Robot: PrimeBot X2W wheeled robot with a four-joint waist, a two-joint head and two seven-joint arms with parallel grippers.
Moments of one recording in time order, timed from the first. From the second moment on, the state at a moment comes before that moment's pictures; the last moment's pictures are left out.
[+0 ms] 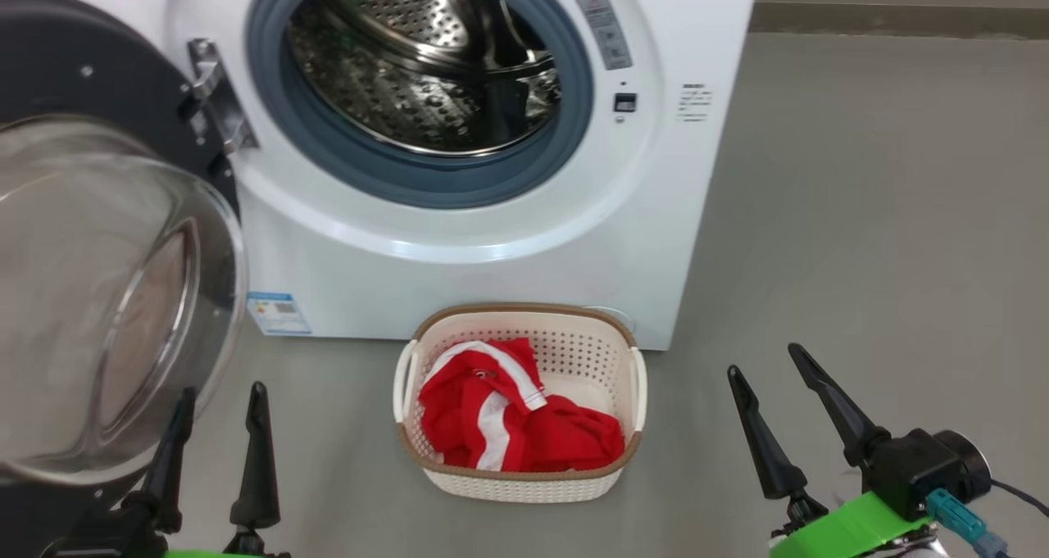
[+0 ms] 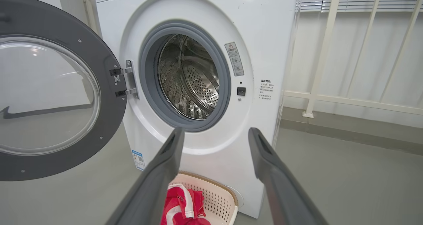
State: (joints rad) left arm 0.00 0.10 0.02 0.04 -0.27 0.00 -0.24; right arm 0.00 -0.09 0.12 0.11 0.21 0.12 -0.26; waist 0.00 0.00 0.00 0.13
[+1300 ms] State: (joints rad) left arm 0.04 0.10 0.00 -0.06 -0.26 0.07 -0.22; right arm -0.05 -0.13 0.23 0.11 0.23 0.12 -0.26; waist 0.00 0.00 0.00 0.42
